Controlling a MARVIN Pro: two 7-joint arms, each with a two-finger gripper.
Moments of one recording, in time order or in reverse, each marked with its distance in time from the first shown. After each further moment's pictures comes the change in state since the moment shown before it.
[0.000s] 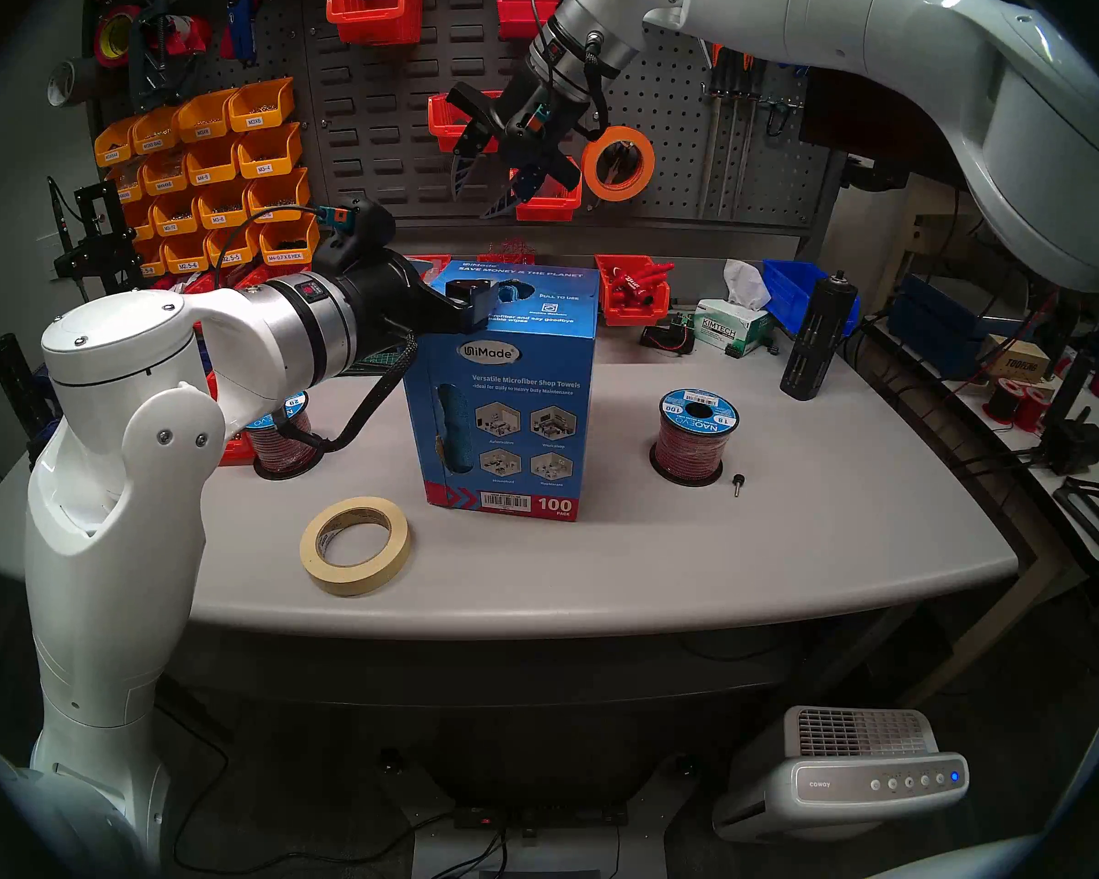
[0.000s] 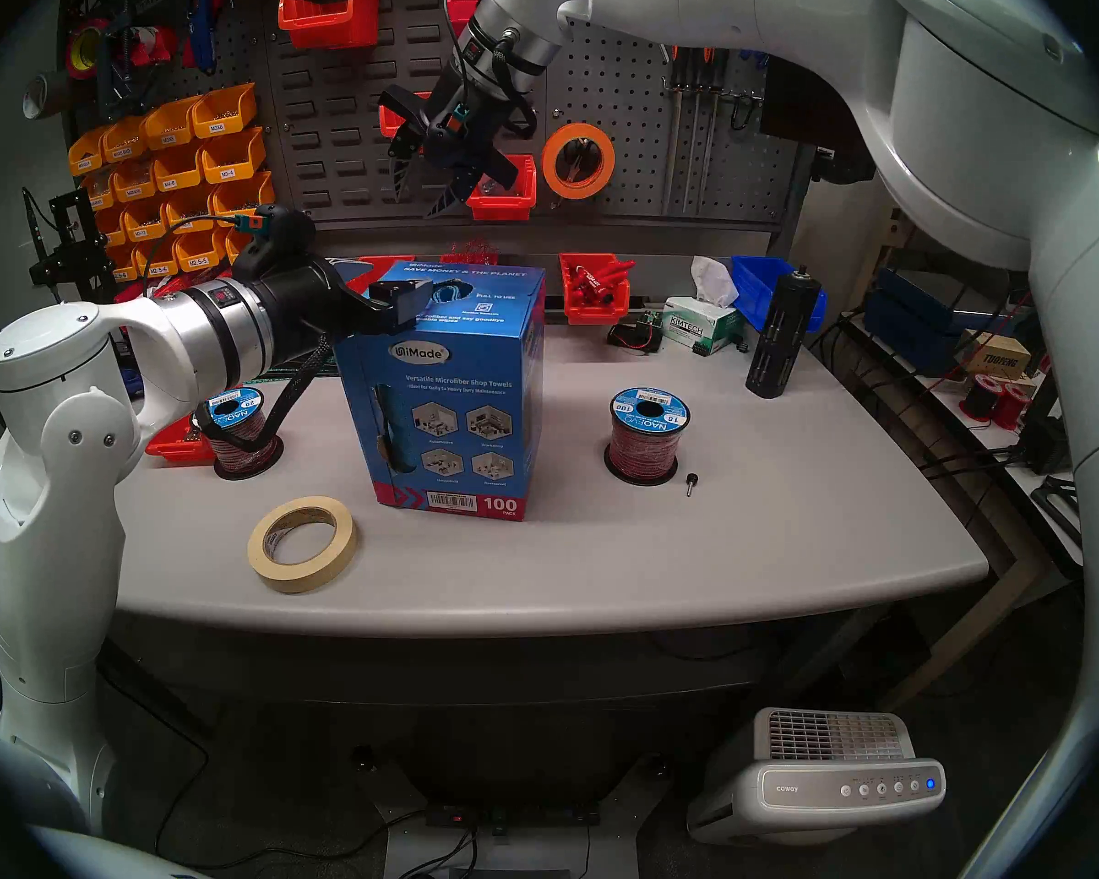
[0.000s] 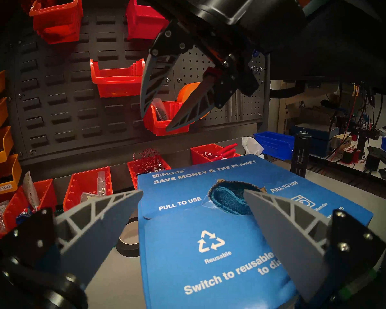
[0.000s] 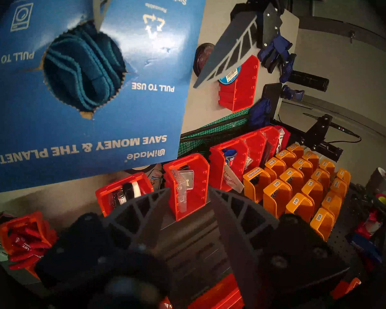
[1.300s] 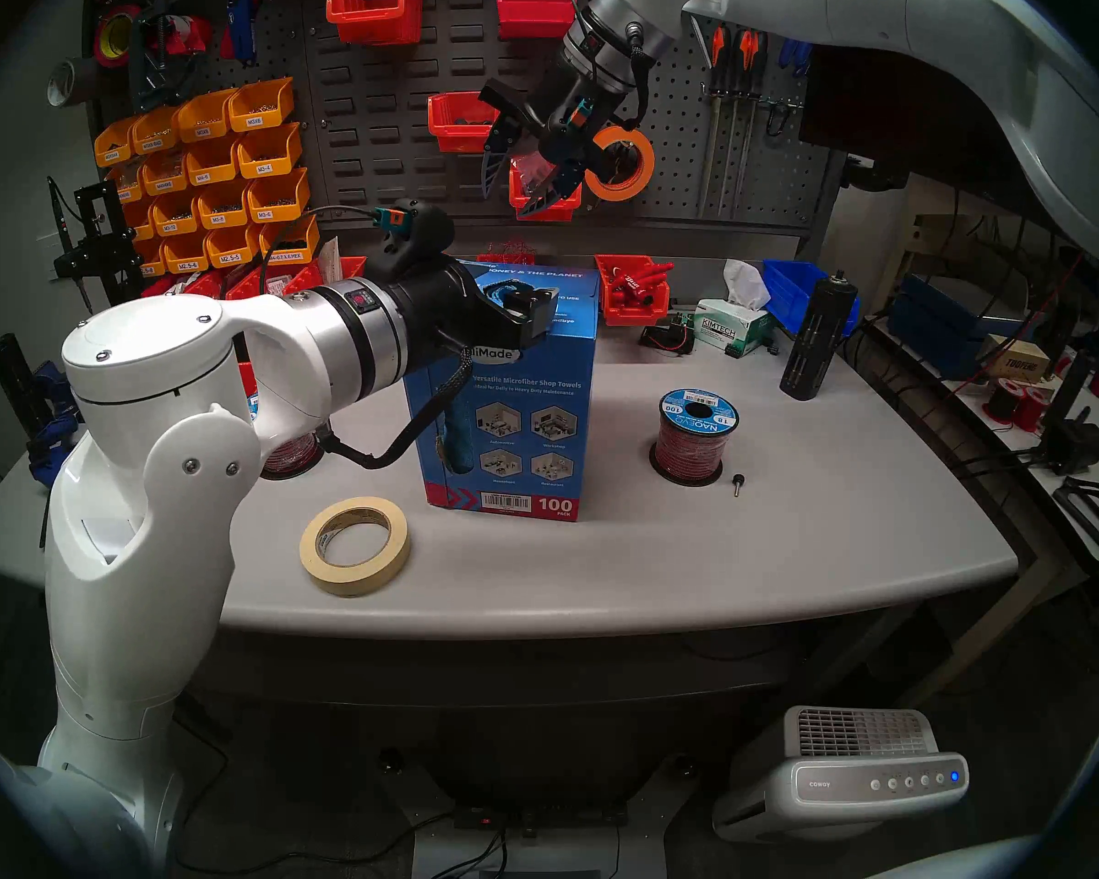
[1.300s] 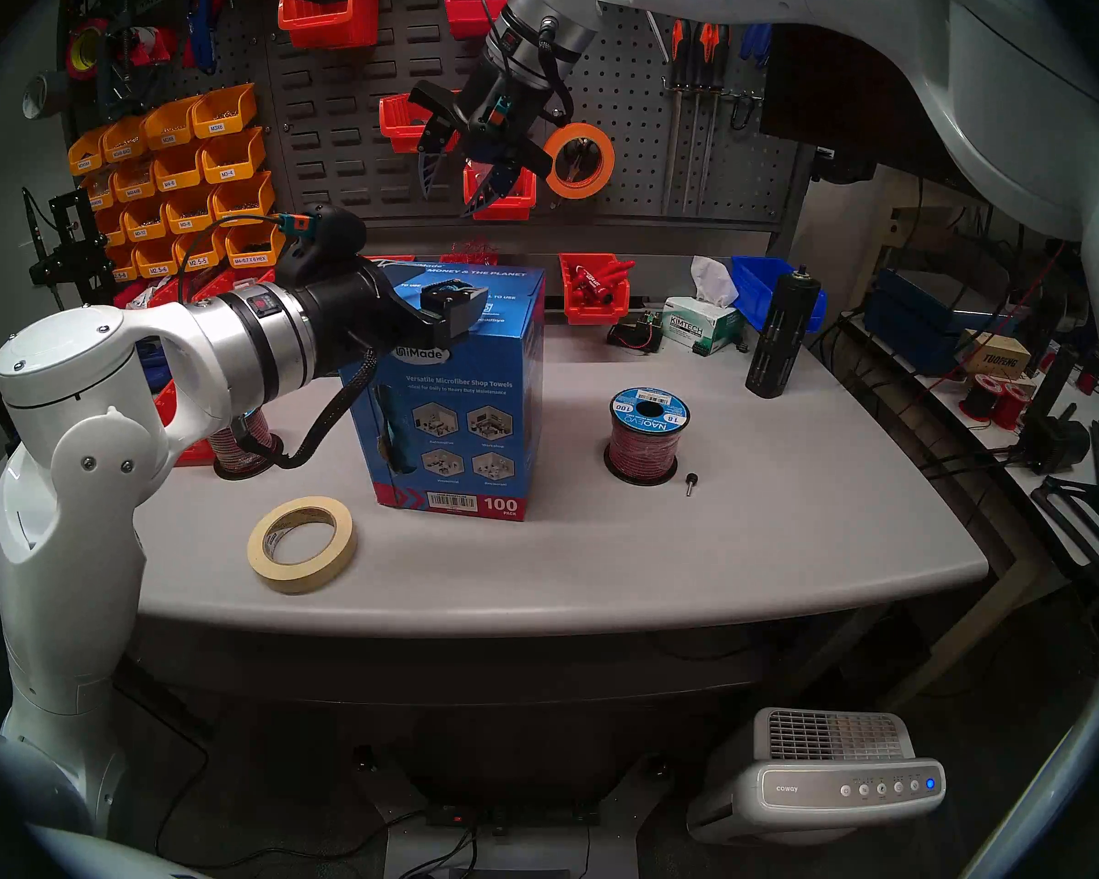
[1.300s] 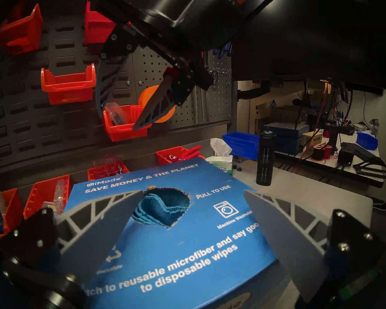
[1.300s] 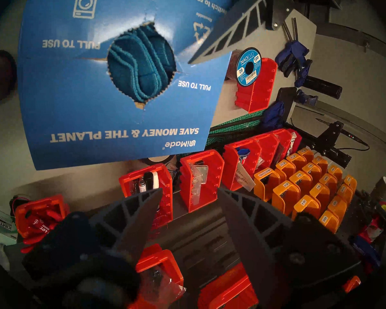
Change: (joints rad) left arm -0.038 -0.018 0.078 -0.046 0.002 -0.003 0.040; right arm 0.108 0.034 -0.173 -0.072 0.049 -0.052 -0.059
